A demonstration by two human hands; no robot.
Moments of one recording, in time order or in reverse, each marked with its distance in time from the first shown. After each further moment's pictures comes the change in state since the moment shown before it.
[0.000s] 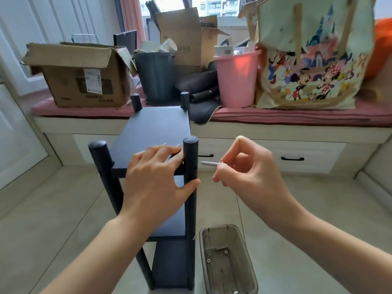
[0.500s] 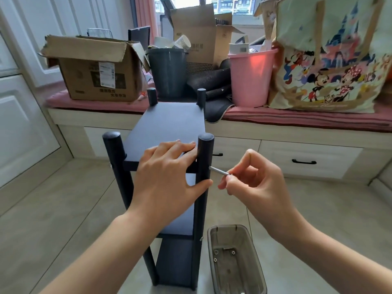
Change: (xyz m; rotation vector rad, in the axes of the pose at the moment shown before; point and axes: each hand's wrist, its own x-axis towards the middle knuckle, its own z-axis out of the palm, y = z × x) left_hand -0.006 -0.011 -0.008 -0.052 -0.031 0.005; right_hand -0.010 0.025 0.024 0.152 -0.014 0.043
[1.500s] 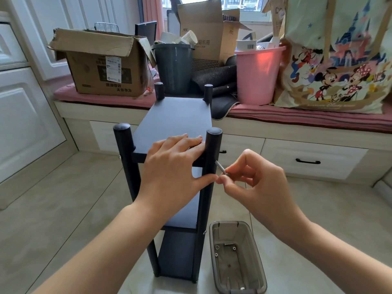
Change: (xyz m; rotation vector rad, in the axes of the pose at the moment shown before) left_hand -0.001 -0.002 0.001 -0.018 0.004 0.011; right_hand -0.003 -0.001 0.004 -0.271 -0.039 -0.112
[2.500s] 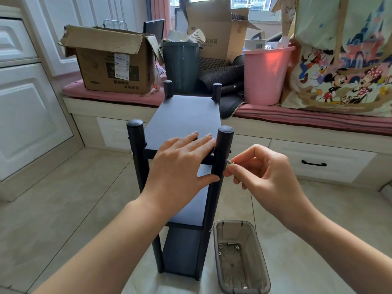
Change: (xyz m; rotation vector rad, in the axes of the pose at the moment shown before) left_hand -0.003 -0.010 -0.001 0.004 0.018 0.102; right_hand 0.012 -0.006 0.002 0.066 -0.054 0.098
